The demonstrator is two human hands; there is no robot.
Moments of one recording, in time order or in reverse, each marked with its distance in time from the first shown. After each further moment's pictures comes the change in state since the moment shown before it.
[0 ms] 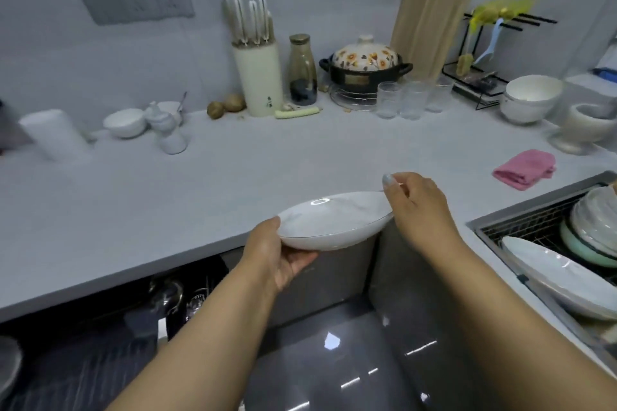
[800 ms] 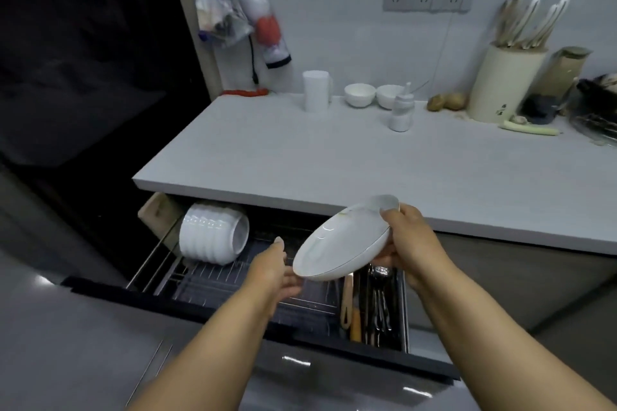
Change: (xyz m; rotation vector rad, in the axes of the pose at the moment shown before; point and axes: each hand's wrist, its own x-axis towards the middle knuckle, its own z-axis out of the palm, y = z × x) left_hand -0.101 0.049 -0.405 0.044 0.449 0.132; right_hand -0.182 -0.283 0.254 0.658 -0.652 0.321
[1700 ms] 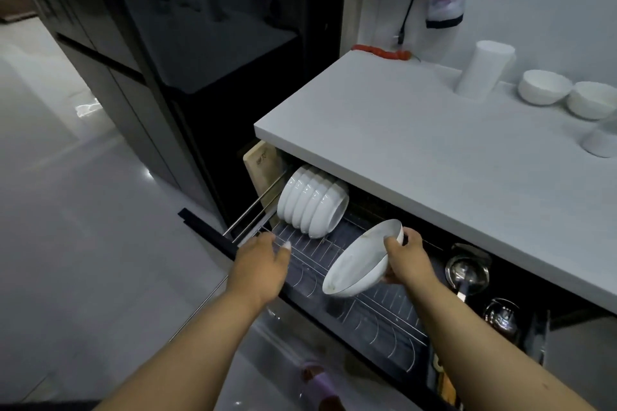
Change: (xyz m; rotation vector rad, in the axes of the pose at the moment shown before) left_hand 0.089 -0.022 -0.210 0.799 0.480 0.329; right_hand 0.093 0.090 0.220 -0.478 -0.180 0.103
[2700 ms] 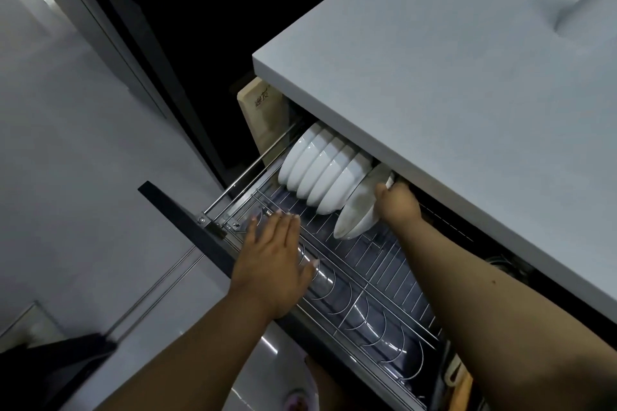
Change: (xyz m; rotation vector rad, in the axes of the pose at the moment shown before) left_hand 0.080 -0.036 0.059 0.620 -0.240 0.259; right_hand 0.157 -0.040 0.098 -0.577 -0.058 0.024
